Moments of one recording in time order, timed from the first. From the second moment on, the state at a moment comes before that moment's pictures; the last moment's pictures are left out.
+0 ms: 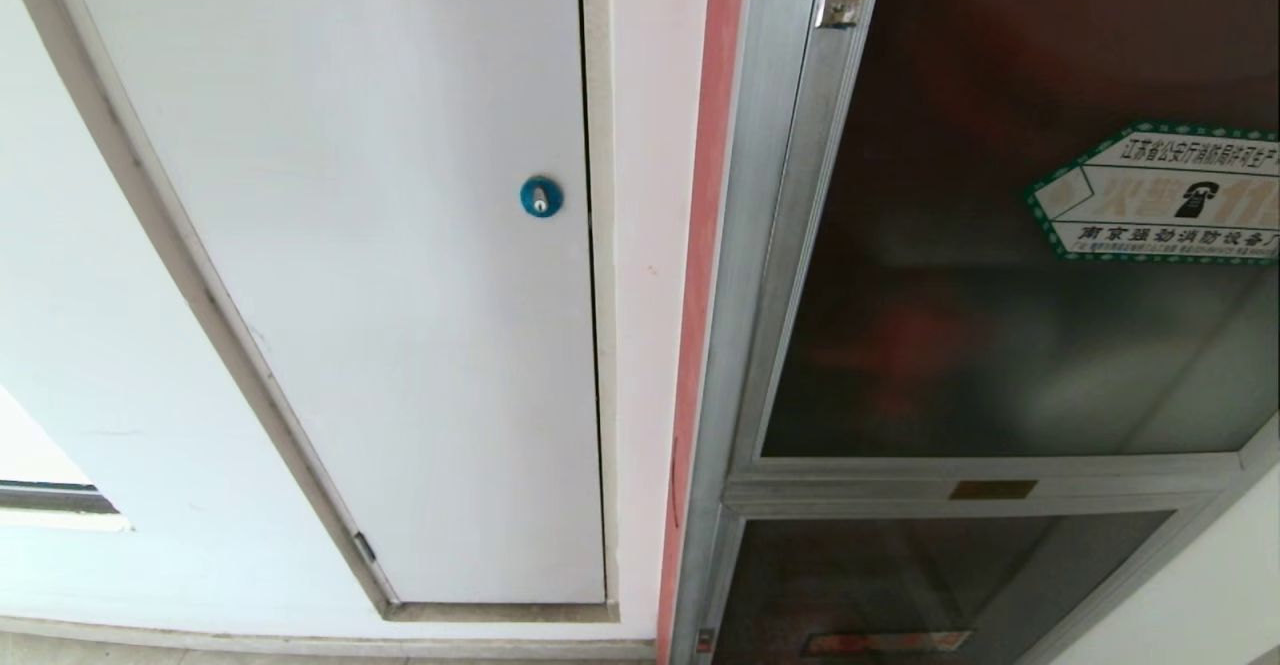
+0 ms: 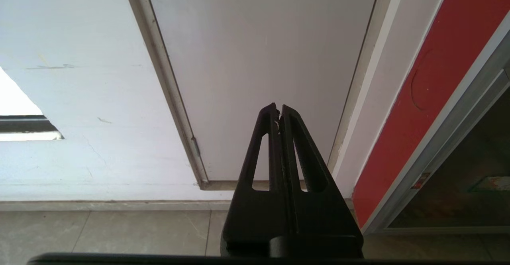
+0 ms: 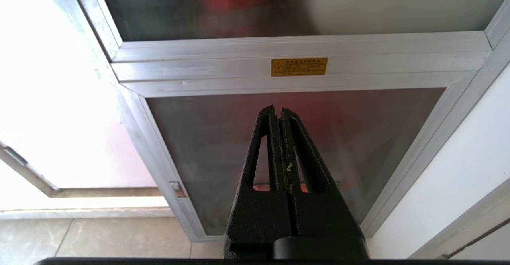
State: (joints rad) left arm 0.01 0.00 0.00 0.00 -0.03 0.01; right arm 0.01 0.00 0.00 0.00 -0.03 0.05
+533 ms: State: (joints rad) left arm 0.01 0.00 0.00 0.00 -0.03 0.01; right arm 0.01 0.00 0.00 0.00 -0.03 0.06
